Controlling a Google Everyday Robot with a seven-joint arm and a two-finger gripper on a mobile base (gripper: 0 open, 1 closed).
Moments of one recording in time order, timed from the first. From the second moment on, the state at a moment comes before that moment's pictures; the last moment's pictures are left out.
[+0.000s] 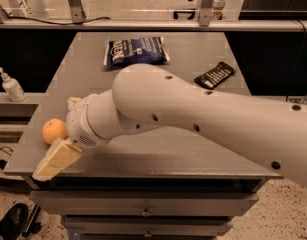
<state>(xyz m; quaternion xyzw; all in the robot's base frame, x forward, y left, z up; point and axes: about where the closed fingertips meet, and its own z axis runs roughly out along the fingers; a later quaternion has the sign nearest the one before) 0.420 0.210 0.857 -0.61 0.63 0.28 0.39</state>
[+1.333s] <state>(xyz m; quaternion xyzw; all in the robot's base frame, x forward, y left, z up) 0.440 0.226 0.843 -0.57 0.65 0.29 0.40</state>
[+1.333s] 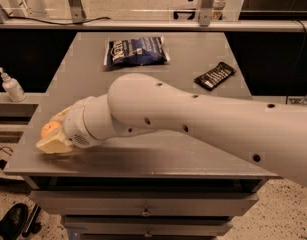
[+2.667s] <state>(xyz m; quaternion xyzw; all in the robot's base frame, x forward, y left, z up) 0.465 0.177 0.870 -0.56 0.67 0.24 0.42</state>
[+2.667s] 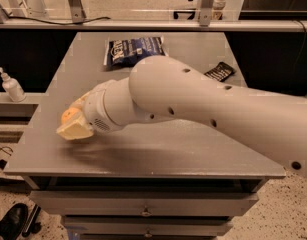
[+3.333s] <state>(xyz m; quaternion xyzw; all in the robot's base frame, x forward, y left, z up) 0.523 0.086 0.871 -0.51 0.71 0.16 0.45</state>
